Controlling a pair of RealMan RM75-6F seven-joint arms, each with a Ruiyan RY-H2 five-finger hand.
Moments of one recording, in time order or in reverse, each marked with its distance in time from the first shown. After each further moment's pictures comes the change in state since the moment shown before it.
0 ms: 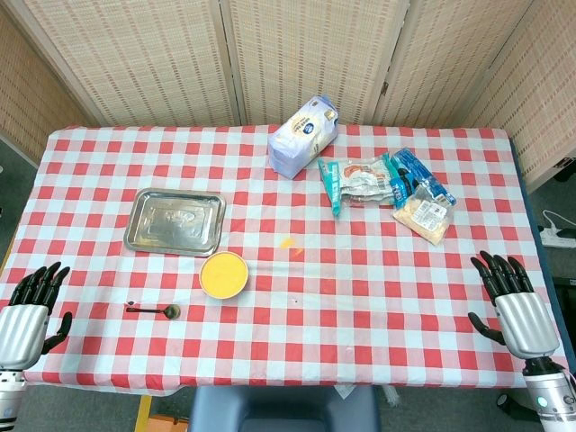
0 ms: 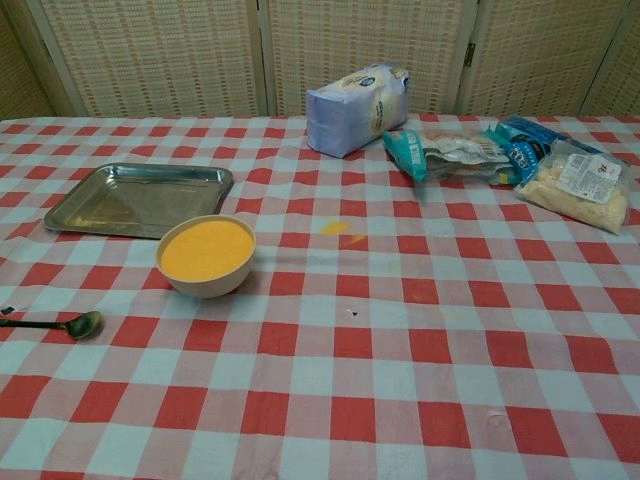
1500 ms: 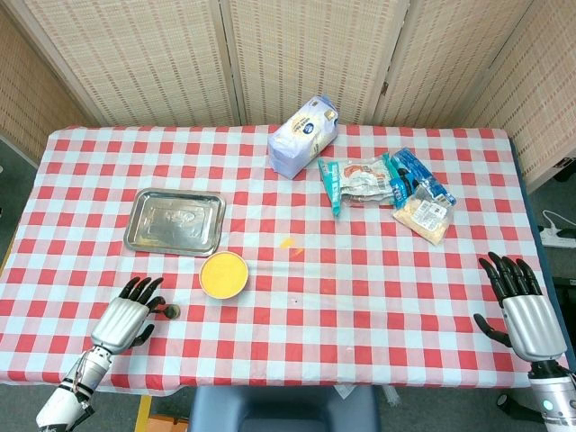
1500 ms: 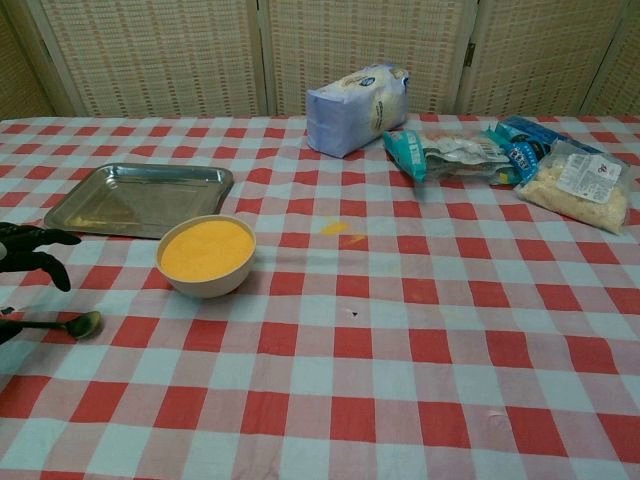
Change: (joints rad) left arm -0.230 -0.160 0.037 -0.013 -0.058 -0.394 0.260; right arm -0.019 0.004 -0.002 -0.004 0.010 0.015 0.005
